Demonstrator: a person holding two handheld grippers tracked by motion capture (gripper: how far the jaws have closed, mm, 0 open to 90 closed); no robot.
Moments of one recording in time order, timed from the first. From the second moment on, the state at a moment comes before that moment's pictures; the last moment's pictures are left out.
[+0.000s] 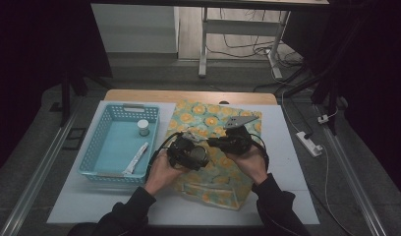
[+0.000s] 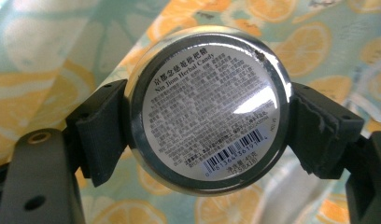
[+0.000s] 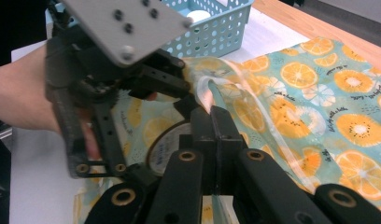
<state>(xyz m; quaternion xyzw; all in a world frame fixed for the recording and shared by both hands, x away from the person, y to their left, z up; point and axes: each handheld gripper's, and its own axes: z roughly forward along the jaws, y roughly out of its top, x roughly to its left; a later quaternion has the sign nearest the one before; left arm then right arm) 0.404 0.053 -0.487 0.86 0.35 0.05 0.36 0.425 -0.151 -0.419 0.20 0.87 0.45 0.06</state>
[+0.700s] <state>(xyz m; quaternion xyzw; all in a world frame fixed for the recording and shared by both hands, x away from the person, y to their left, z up) 0.430 0.044 -0.519 0.86 0.37 0.06 0.34 0.432 -0.152 -0.430 0.21 0.87 0.44 0.06</state>
